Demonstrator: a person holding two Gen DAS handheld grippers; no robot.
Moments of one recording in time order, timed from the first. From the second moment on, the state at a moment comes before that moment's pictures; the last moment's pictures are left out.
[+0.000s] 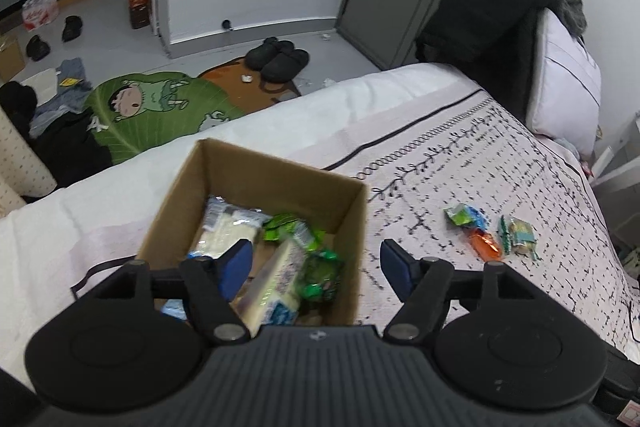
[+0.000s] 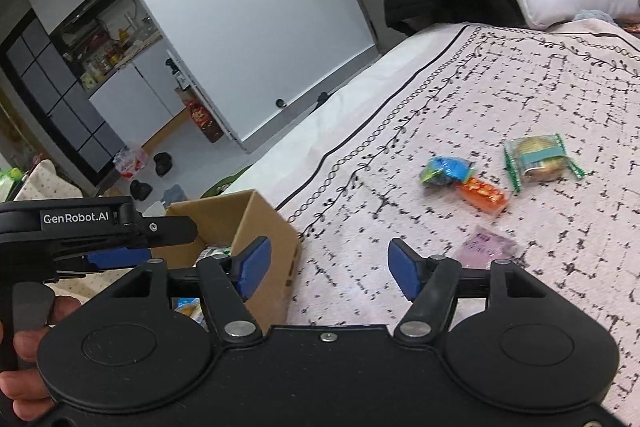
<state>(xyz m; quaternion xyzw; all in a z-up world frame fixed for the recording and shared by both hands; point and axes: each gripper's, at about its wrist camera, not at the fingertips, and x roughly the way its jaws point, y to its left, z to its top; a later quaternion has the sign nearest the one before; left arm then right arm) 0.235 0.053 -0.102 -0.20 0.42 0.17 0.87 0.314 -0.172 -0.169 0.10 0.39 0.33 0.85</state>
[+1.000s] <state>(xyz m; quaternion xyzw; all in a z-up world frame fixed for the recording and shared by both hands) 0.346 -0.027 -0.125 -0.15 0.43 0.06 0.89 0.392 -0.259 -0.194 0.13 0.39 0.21 0.89</state>
